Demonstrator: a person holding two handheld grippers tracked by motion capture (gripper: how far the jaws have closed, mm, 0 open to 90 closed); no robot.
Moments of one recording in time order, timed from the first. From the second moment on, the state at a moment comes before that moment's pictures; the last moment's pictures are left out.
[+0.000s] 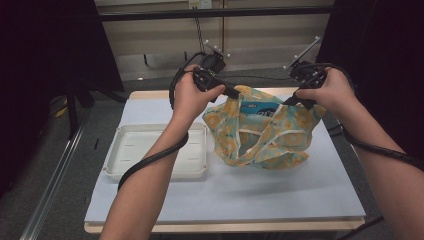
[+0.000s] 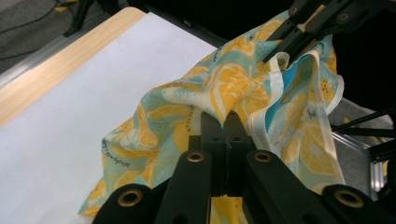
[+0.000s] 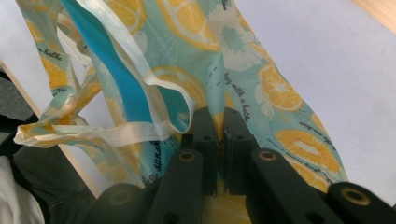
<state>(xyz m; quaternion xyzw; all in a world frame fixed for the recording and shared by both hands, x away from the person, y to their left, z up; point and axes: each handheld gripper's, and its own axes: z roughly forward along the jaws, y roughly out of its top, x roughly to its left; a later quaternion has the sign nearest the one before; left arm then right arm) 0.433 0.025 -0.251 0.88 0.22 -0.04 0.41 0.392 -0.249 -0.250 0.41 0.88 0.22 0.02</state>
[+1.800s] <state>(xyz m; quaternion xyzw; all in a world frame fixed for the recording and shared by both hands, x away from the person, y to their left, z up) 0.429 0.029 -0.263 0.89 0.23 -0.05 0.39 0.360 -0.250 -0.215 0.37 0.91 0.20 0.05</state>
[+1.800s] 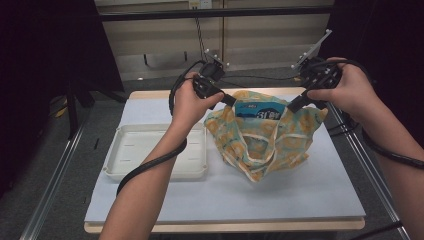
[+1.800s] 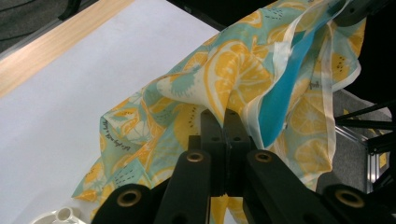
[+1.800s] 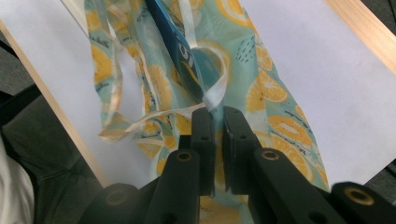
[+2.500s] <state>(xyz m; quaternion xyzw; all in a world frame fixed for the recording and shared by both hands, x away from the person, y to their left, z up) 0.440 0.037 -0.257 0.87 0.25 -0.05 0.41 0.381 -0.270 -0.205 0.42 0.87 0.26 0.08</state>
